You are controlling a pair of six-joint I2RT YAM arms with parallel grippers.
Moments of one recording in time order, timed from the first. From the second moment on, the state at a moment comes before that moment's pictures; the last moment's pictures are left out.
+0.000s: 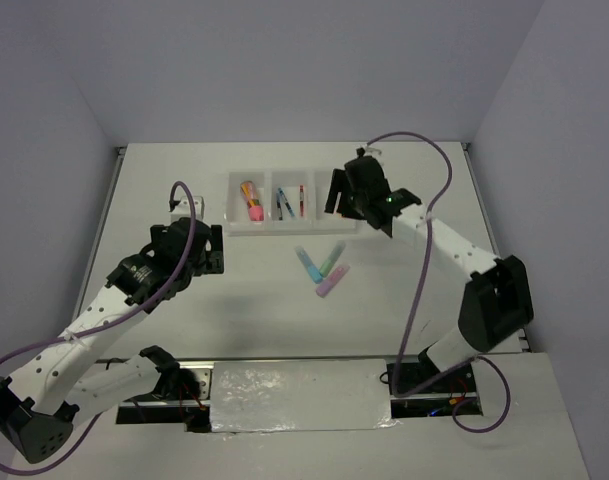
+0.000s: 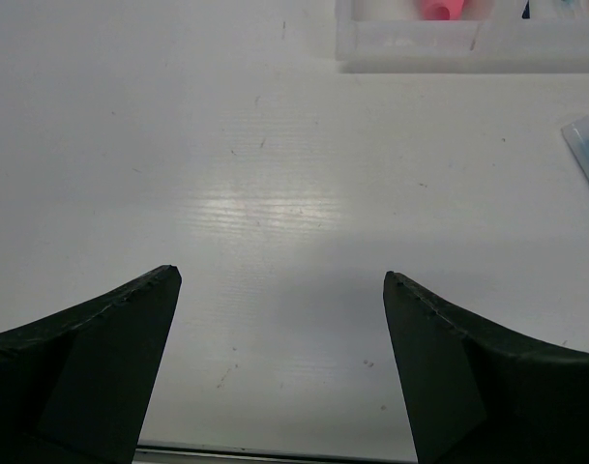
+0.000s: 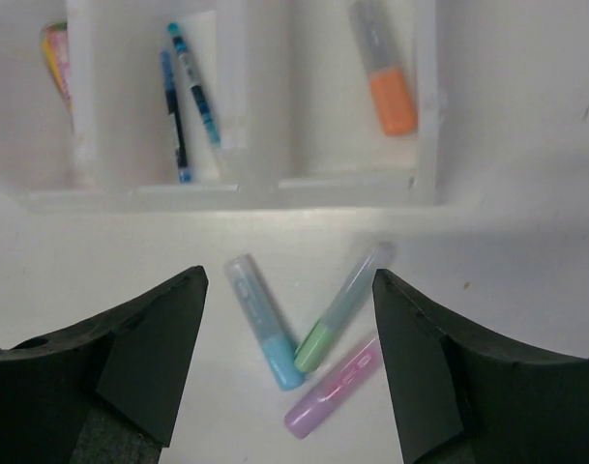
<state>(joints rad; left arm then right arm) -0.59 0.92 0.95 -0.82 -0.54 -0.42 0.48 1.58 1.29 -0.43 0.18 0.56</state>
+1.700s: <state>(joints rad) -0.58 0.92 0.95 -0.82 -0.52 -0.42 0.51 1.63 1.33 -0.31 0.20 0.58</state>
